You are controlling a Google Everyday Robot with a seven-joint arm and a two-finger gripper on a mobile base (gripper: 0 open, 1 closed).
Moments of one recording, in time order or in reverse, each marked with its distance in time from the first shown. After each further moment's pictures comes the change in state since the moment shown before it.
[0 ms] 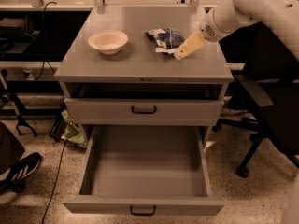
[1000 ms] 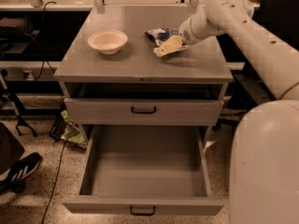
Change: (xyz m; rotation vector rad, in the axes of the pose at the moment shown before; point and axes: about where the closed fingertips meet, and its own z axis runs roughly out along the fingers) arm -0.037 -0.010 0.110 -0.067 -0.124 0.062
